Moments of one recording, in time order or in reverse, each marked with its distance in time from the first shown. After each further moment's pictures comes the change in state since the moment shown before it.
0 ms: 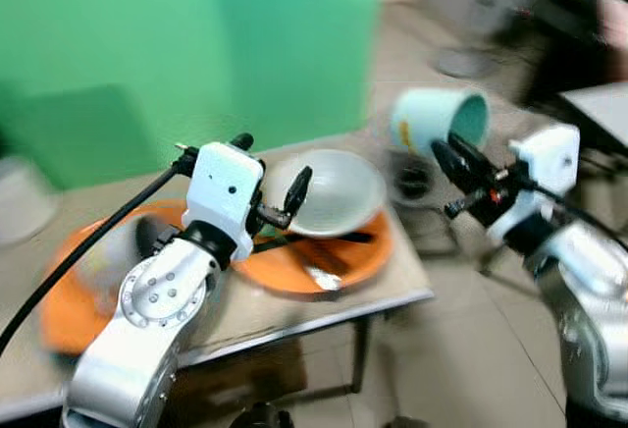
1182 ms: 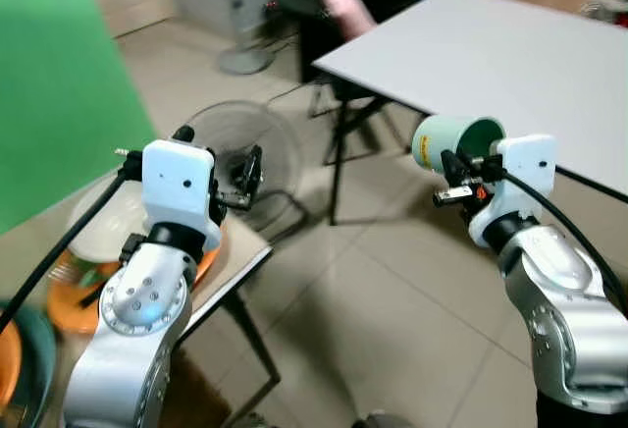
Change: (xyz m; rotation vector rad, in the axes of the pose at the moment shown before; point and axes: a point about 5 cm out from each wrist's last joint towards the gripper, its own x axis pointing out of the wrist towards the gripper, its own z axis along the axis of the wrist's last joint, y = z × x) left arm -0.009 0.025 -0.007 -0.026 -0.017 0.262; right arm 0.019 0.006 -0.011 0.057 0.133 -0.193
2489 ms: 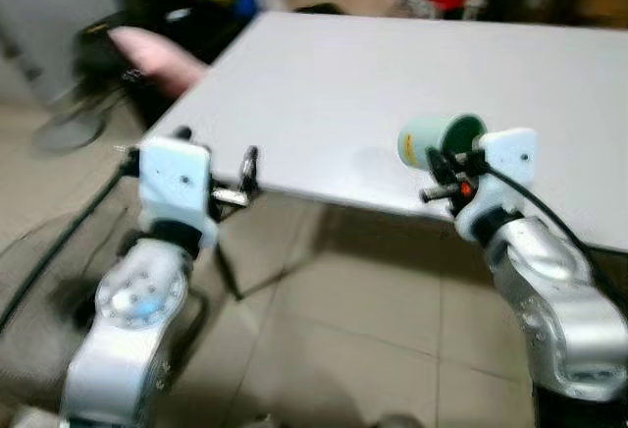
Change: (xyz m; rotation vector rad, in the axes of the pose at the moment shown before) left arm 0.004 -0.006 -0.003 -0.012 0.016 -0.054; right arm 0.006 -0.004 -0.004 -0.033 0.042 0.026
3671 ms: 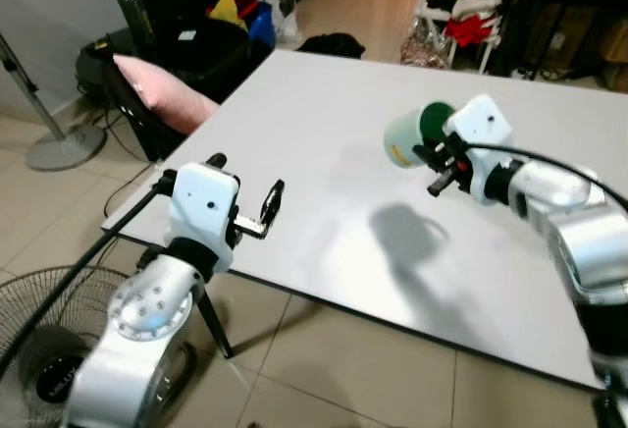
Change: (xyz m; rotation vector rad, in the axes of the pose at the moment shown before) left arm -0.005 -0.004 -0.017 0.059 0.070 -0.165; right arm 0.052 -0.020 0.026 -0.397 0.160 0.424
